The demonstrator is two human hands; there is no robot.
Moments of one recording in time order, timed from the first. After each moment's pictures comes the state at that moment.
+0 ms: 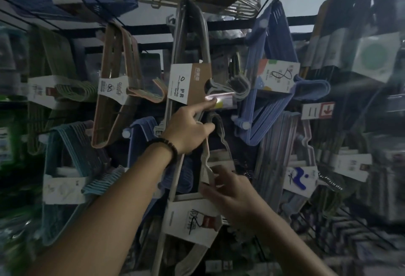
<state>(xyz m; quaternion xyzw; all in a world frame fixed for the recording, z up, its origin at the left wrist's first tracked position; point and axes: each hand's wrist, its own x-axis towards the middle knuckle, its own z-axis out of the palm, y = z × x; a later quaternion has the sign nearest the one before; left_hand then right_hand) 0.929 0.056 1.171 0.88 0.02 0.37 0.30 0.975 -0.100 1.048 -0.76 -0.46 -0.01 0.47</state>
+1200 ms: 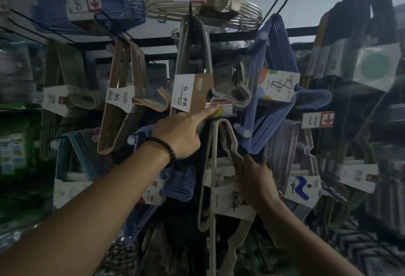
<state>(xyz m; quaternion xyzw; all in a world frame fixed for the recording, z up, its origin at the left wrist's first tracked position) 0.911 0.059 1.189 0.93 0.10 0.34 -0.10 1.055 -0.088 1.050 -0.84 -0.30 -0.25 0.37</state>
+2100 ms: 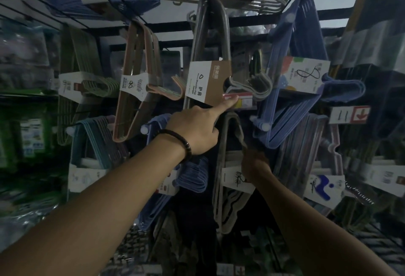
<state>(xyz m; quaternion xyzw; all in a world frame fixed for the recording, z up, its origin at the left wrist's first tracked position) 0.908 0.056 1.188 0.94 0.10 0.32 -0.09 1.128 -0.013 1.048 -0.91 -0.27 -0.13 0.29</state>
